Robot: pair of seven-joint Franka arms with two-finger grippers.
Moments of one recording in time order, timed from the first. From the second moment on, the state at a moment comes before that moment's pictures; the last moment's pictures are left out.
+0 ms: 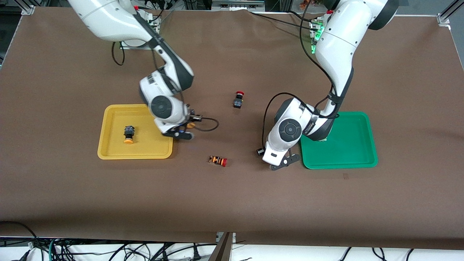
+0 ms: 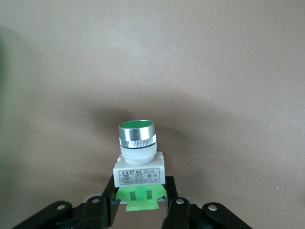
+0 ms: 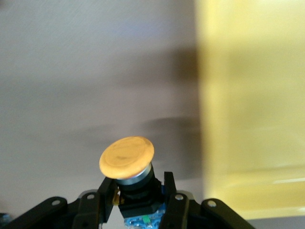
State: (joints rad) left arm -0.41 0.83 -0.09 -1.40 -0.01 2.18 -0.88; right arm 0.22 0.57 0.27 -1.79 0.00 2.12 0.55
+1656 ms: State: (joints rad) left arm -0.03 0.42 -0.12 -1.64 0.10 2.00 0.10; right arm 0.10 0.04 0.02 -1.57 0.00 1.59 0.15
